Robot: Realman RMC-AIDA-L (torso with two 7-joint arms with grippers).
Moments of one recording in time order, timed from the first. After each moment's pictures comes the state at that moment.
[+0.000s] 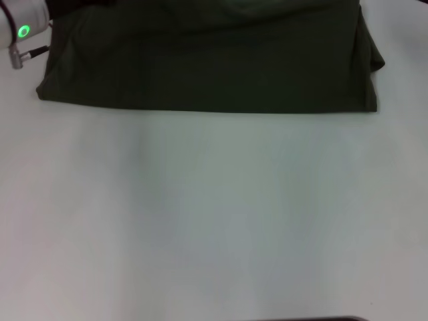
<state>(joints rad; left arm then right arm) -0.71 -2.16 0.67 0.70 1.93 0.92 -1.55 0.63 2.02 -0.54 -0.56 -1.83 -1.12 1.74</state>
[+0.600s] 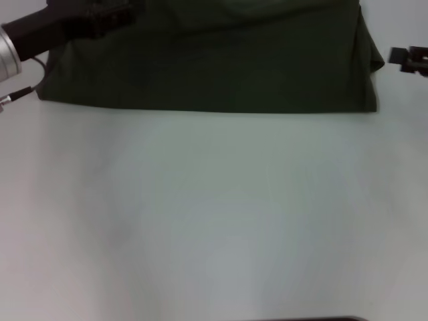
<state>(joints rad) -0.54 -2.16 0.66 0.79 1.81 1.28 -1.59 0.43 1.90 -0.61 -0.68 -1.99 -1.45 2.17</state>
